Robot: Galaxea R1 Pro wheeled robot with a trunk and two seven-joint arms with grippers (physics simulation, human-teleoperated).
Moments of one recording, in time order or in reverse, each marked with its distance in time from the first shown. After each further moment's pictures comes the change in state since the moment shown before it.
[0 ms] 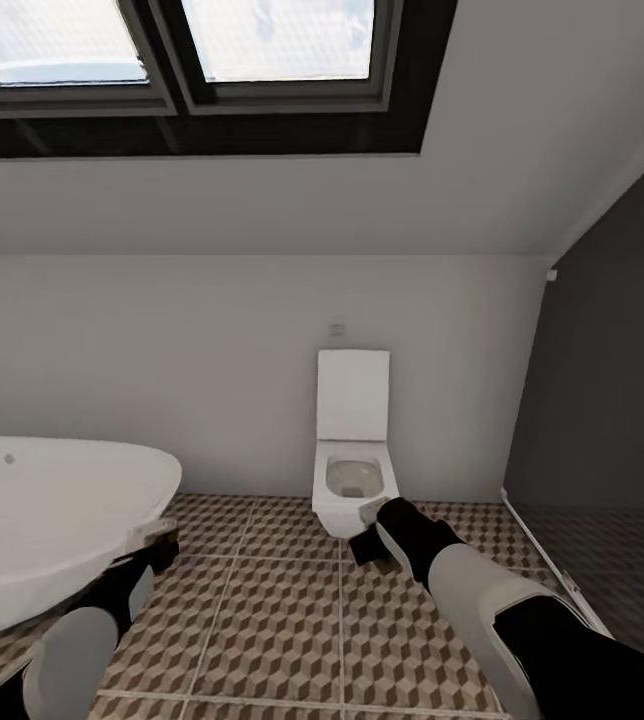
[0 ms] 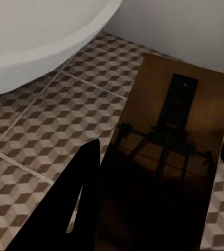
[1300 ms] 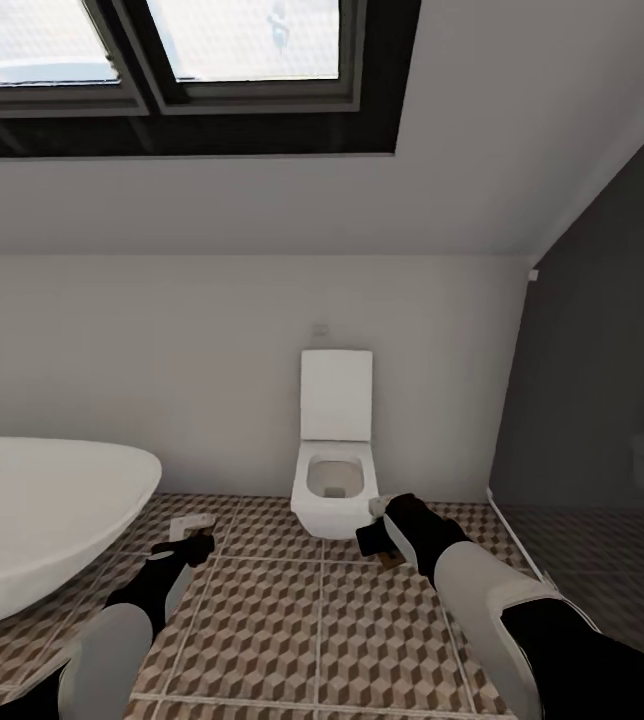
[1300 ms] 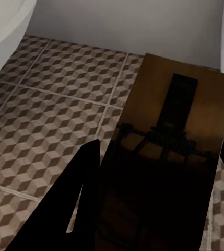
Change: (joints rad) left arm 0.000 -0.099 -0.106 -0.017 -0.072 -0.004 0.006; right arm 0.000 -0.014 -0.132 -0.018 0.015 -0.005 -0.041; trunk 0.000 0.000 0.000
